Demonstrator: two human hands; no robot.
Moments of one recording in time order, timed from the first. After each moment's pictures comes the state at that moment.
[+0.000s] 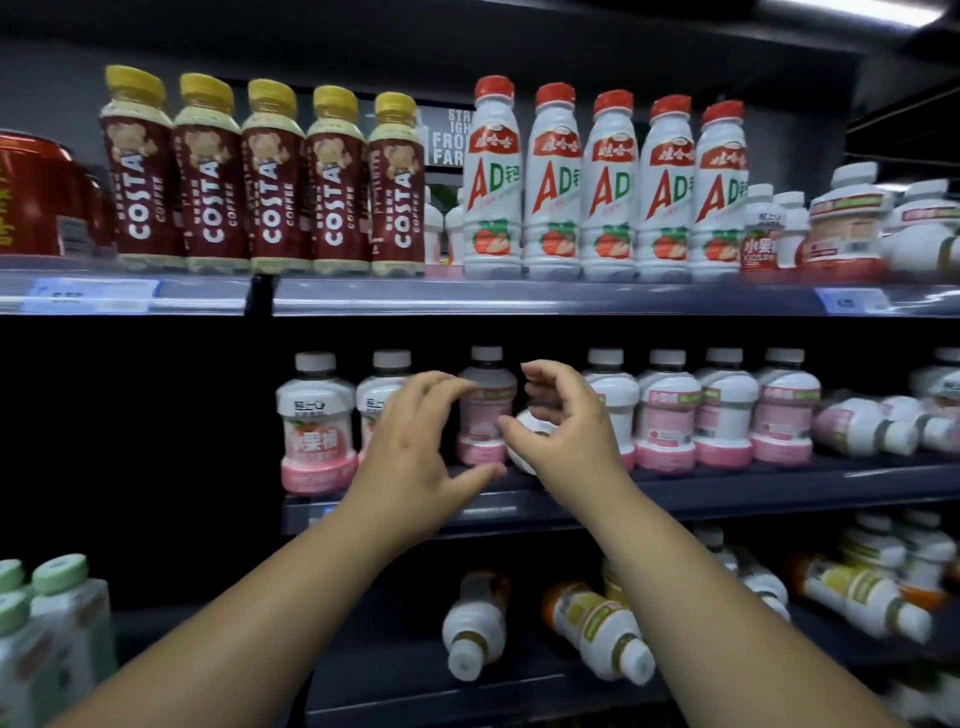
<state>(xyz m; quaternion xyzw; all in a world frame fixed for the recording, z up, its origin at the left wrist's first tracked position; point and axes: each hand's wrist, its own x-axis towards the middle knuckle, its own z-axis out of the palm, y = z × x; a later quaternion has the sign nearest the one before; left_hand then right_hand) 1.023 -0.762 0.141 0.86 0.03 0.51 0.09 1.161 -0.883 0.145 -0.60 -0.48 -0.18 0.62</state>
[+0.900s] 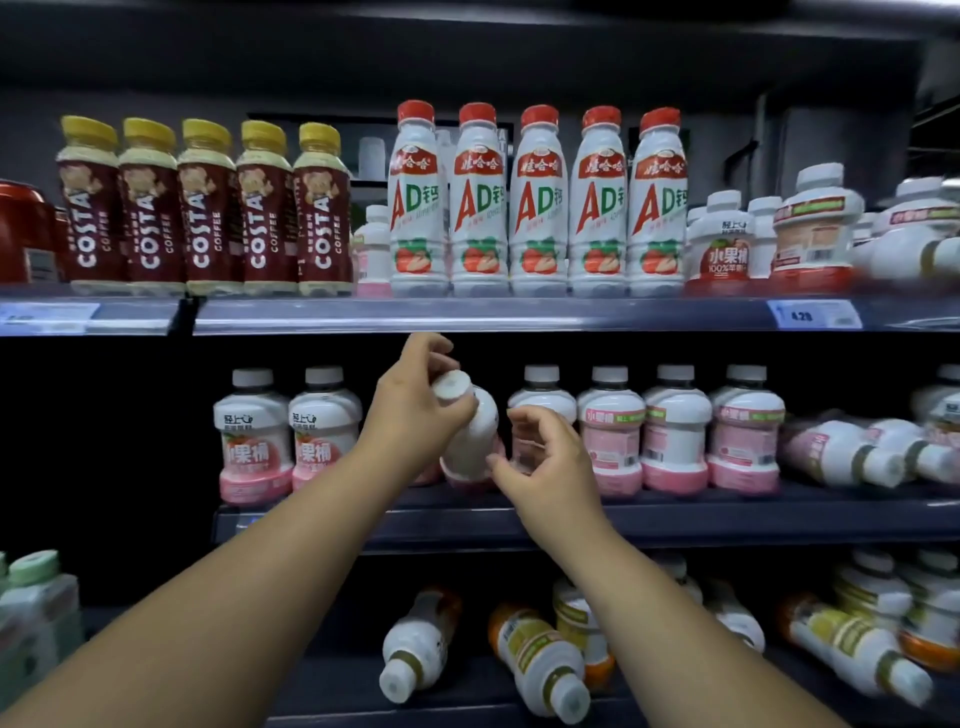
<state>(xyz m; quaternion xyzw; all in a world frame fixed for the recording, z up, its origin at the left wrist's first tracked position) 1.110 -0.815 0.193 0.81 0.13 0.53 0.23 1.228 -0.926 0.120 -0.58 -0.49 -0.15 0.63</state>
